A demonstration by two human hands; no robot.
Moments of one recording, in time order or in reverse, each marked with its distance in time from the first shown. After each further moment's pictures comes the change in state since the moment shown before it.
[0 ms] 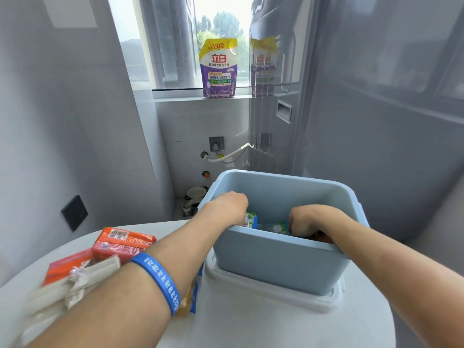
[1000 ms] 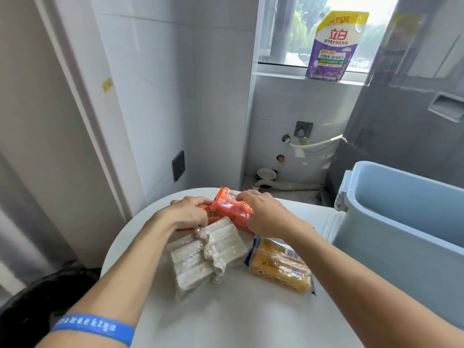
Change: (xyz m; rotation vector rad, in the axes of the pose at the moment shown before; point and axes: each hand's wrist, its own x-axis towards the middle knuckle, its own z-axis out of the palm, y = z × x) left_hand -0.138 -0.301 0.121 -0.798 0.019 -0.530; right_hand 0.006 -0.306 0.067 0.064 0.360 -0.696
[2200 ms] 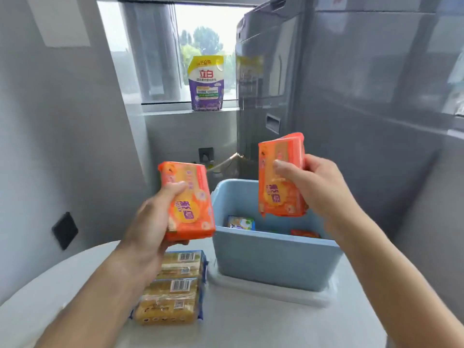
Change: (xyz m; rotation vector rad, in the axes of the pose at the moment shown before) left_hand -0.143 0.226 0.061 -0.986 -0.046 0.402; right_hand -0.226 0.124 -0.173 0.907 0.894 0.444
